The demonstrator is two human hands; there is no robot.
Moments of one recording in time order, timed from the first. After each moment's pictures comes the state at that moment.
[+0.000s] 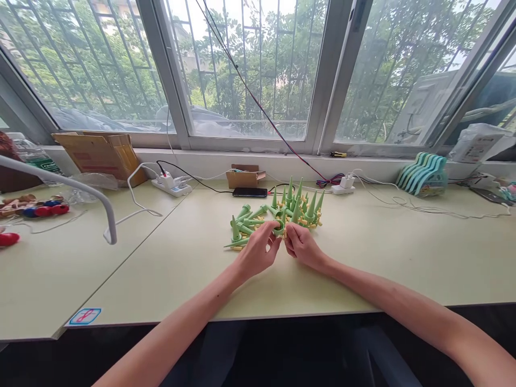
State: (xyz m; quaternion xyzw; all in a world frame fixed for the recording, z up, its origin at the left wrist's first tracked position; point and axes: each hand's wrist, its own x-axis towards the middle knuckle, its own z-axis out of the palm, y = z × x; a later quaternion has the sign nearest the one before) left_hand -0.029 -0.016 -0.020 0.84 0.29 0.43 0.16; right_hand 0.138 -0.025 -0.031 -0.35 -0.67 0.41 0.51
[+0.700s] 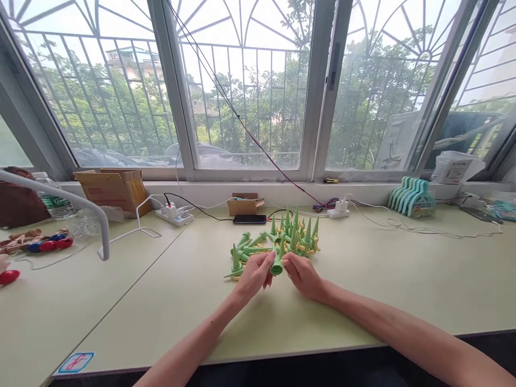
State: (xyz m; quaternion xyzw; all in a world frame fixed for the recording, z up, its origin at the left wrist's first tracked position) left_hand -0.032 -0.011 -0.012 0.69 0.33 0.41 0.49; right_hand 0.143 -0.015 -0.043 -0.31 -0.81 0.09 0.49
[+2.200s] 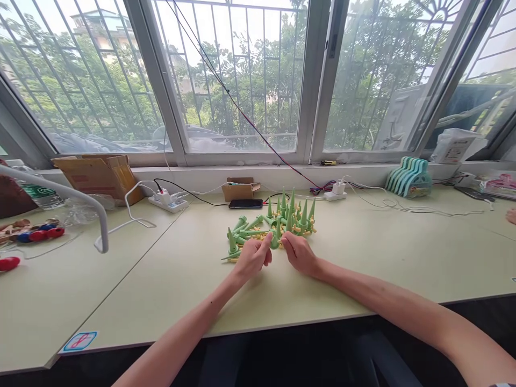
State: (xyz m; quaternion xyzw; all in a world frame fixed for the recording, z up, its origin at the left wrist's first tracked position) left_hand -0.027 -0.014 -0.007 0.73 0.43 0.36 0.39; right_hand 0.148 -0.008 -0.048 -0.34 -0.79 0.05 0.50
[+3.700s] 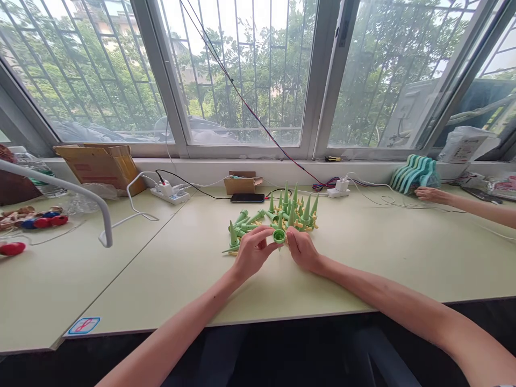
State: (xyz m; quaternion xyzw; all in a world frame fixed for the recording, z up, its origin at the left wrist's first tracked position) left_hand -0.032 -0.014 -0.013 0.79 0.32 0.47 0.23; right_hand 0.150 -0.013 -0.046 -0.37 -0.78 0.08 0.50
